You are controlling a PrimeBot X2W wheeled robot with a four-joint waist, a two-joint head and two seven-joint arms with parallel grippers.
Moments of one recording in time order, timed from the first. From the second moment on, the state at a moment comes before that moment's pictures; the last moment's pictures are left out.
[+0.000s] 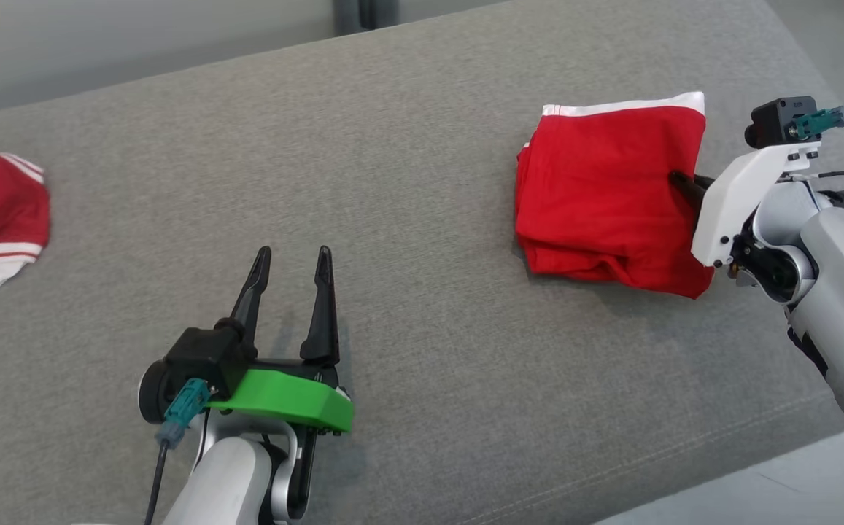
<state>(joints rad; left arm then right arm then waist) -0.24 0.11 -0.40 0.14 -0.44 0.14 -0.24 -0.86 -0.42 0.58 0.79 0.84 0.13 0.27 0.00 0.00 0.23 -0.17</state>
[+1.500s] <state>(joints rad) -0.33 0.18 -0.48 -0.11 -0.36 0.17 -0.11 -1.29 -0.61 0.72 1.25 0.47 0.13 -0.14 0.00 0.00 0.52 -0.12</state>
